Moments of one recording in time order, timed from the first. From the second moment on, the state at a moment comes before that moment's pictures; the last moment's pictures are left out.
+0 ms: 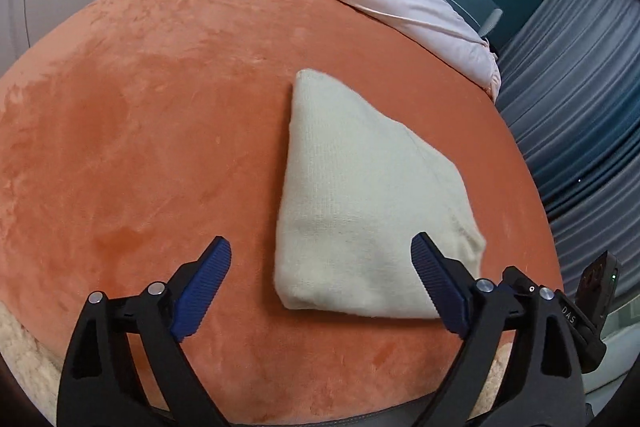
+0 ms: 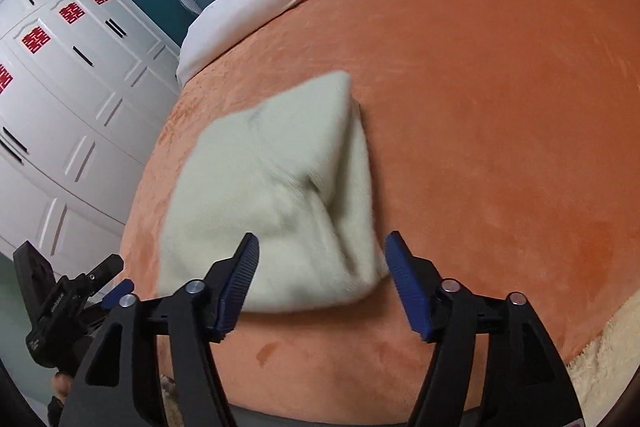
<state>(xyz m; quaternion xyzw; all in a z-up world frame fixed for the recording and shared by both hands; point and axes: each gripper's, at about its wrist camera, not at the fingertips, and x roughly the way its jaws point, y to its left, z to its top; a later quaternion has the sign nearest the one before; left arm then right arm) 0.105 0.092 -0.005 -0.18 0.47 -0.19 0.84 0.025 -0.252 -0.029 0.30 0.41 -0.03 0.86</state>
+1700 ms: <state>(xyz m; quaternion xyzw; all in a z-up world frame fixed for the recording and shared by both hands) 0.091 0.054 0.058 -0.17 0.50 -0.24 0.81 0.041 -0.207 0.035 0.26 0.37 0.05 0.89</state>
